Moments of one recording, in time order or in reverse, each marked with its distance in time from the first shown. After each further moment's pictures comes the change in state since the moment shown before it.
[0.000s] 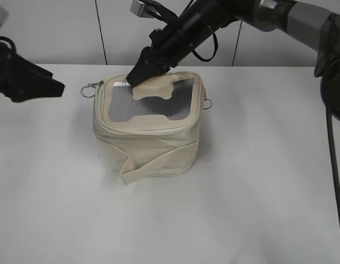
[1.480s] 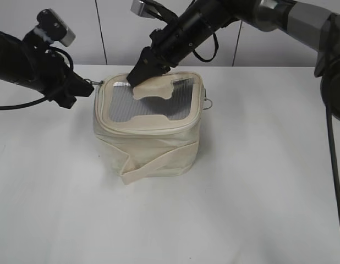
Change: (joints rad) left arm -0.245 0.173 -0.122 0.095 -0.327 0.020; right arm -0.001 0.000 0.000 0.001 -0.002 0.039
